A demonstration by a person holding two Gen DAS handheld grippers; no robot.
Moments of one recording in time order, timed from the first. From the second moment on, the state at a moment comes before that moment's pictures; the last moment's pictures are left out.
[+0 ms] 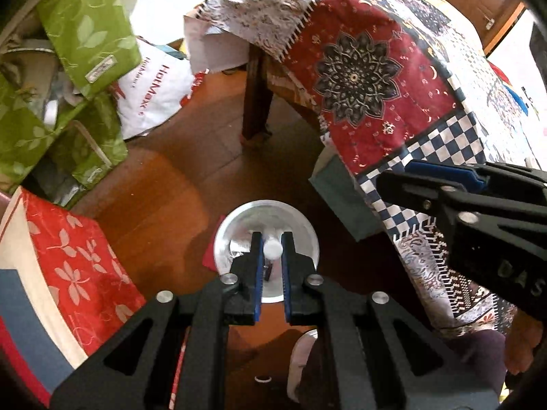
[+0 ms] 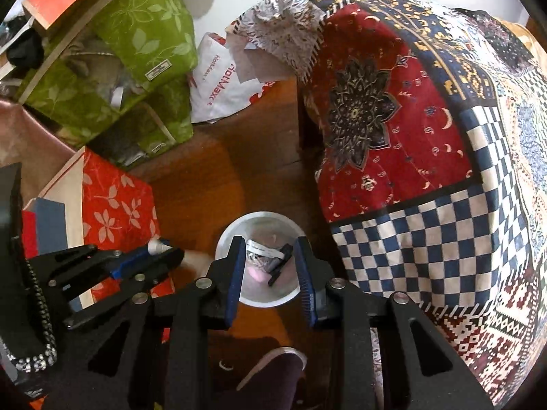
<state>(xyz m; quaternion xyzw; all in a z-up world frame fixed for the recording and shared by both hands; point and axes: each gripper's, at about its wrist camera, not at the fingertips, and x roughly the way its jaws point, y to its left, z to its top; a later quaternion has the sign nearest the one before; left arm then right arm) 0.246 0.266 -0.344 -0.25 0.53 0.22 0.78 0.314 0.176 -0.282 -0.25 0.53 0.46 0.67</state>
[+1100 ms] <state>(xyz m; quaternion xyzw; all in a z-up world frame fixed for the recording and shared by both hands) 0.221 0.151 -0.140 -0.14 0.40 0.23 0.87 0.316 0.001 -0.101 -0.14 0.39 0.47 0.78</state>
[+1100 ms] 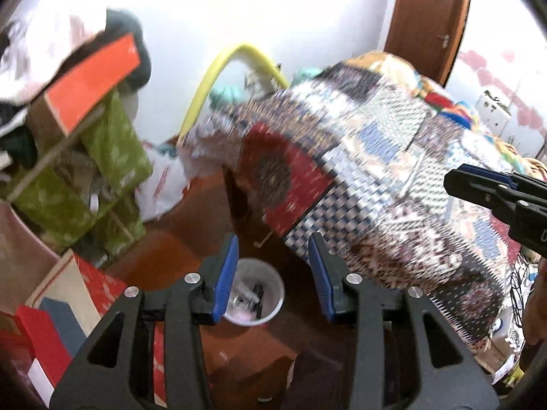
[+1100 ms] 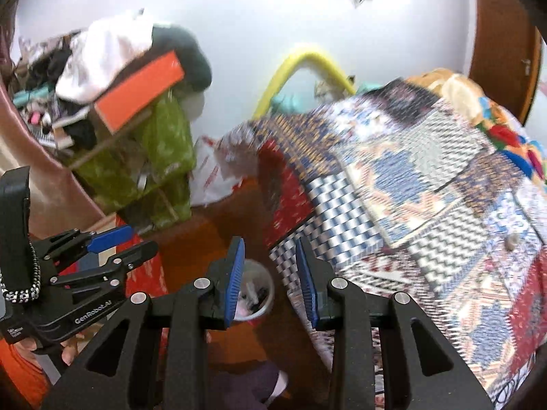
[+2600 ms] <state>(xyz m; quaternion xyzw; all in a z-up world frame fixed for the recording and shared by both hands) 0.564 -0.053 -0.242 -0.05 0.48 0.00 0.88 0.610 -0.203 -0.210 -0.08 0.42 0.21 0.88</state>
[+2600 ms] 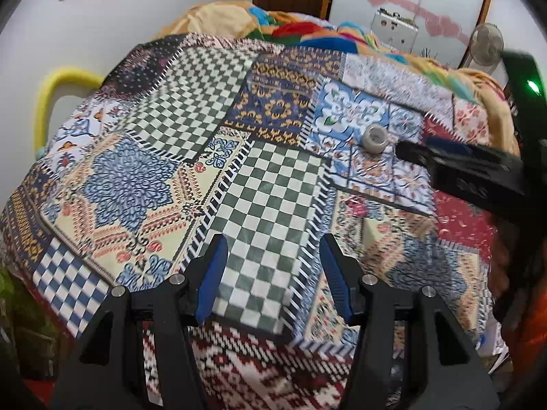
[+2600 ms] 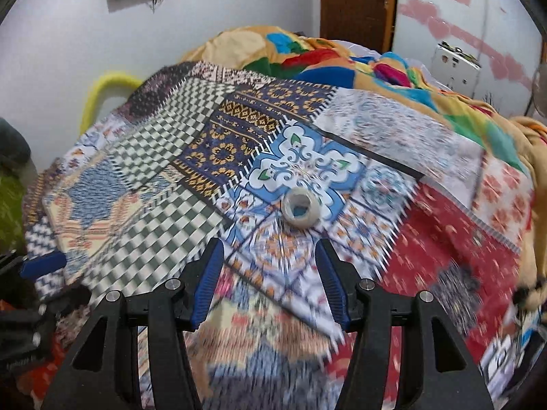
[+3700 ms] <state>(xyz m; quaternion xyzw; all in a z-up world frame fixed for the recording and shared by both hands) 0.639 -0.152 -0.298 0.02 0.51 -0.09 0.86 0.610 -0.273 -0.217 0.01 0.44 0.17 0.88</state>
